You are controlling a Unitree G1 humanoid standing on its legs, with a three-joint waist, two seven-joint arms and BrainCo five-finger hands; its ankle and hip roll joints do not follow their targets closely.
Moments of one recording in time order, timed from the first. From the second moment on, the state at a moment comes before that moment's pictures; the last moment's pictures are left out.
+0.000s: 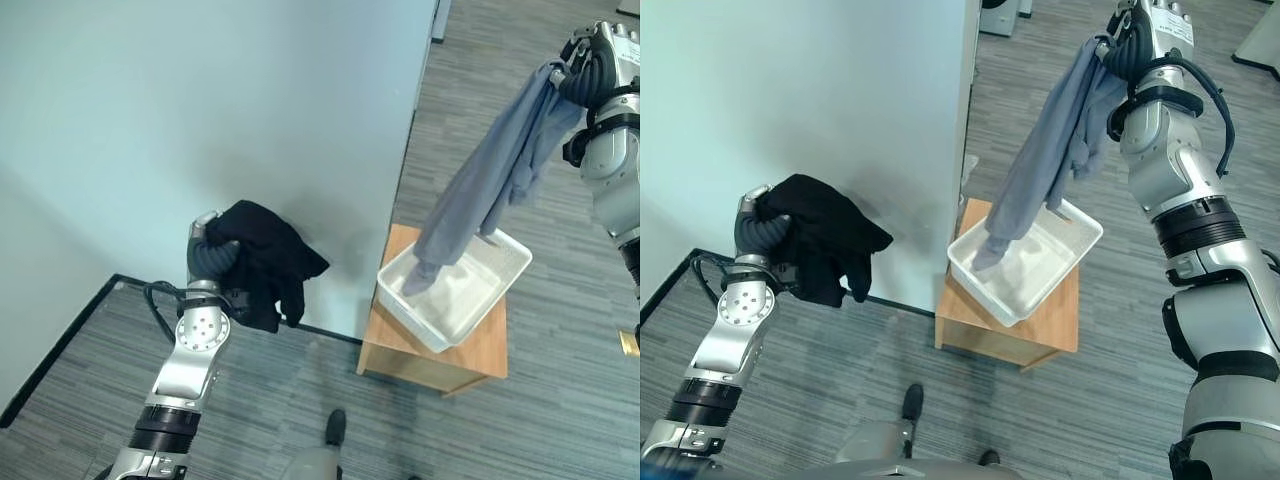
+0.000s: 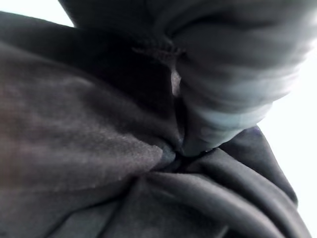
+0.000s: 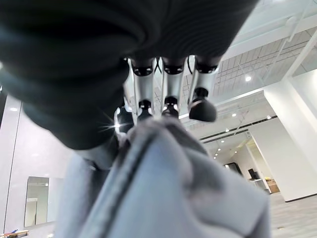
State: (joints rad) left arm -0.19 0.50 -0.04 0.04 -0.16 -0.05 0.39; right arm -1.10 -0.85 0.44 0.53 -0.32 0.18 -0.33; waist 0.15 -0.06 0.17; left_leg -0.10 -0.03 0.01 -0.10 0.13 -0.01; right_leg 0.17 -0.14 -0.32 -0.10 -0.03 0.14
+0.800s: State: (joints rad) left arm -0.21 0.43 -0.13 0.01 -0.23 -0.06 0.36; right arm -0.80 -0.64 0.21 0.47 -0.29 0.19 -0.38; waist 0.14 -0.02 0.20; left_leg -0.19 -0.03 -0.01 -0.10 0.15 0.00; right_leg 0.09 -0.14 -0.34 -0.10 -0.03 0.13
